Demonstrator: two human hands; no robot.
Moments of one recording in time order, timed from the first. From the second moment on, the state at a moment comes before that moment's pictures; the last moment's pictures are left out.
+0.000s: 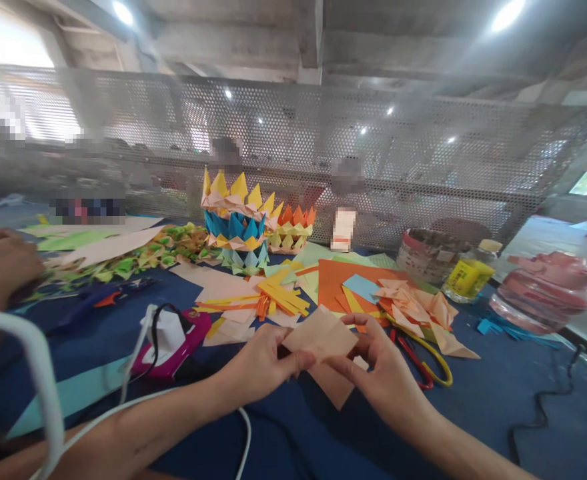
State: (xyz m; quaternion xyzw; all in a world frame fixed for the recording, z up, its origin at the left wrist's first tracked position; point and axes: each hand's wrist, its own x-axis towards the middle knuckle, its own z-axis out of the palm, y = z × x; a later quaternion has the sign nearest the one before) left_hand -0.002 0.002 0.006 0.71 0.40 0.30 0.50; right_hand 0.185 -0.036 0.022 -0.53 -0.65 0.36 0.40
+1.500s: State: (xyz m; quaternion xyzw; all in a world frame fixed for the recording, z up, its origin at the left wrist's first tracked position) left_hand -0.002 -0.005 0.010 0.61 0.36 0.36 0.61; right_hand 0.174 -0.047 0.023 -0.54 -0.67 0.38 0.33
